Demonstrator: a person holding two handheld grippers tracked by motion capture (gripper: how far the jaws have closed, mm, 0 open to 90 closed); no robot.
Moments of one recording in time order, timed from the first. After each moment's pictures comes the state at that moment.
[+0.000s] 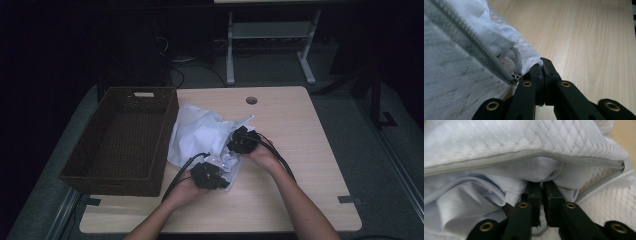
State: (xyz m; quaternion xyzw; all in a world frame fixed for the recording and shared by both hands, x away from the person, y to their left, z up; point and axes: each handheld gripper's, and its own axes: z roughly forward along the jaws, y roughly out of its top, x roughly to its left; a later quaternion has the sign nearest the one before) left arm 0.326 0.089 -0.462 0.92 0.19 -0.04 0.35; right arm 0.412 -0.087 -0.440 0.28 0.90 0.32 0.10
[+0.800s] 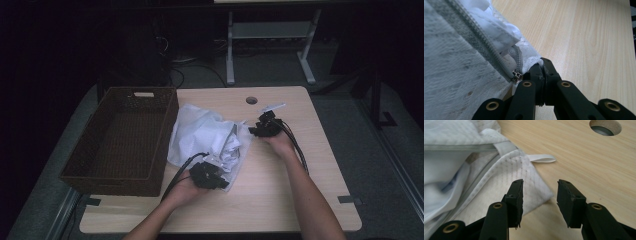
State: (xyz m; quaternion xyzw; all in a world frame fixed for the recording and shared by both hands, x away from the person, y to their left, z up) left arm 0.327 0.092 -0.462 0.91 0.19 -0.05 0.35; right arm 0.473 -0.170 -0.462 0.44 0.81 0.35 0.15
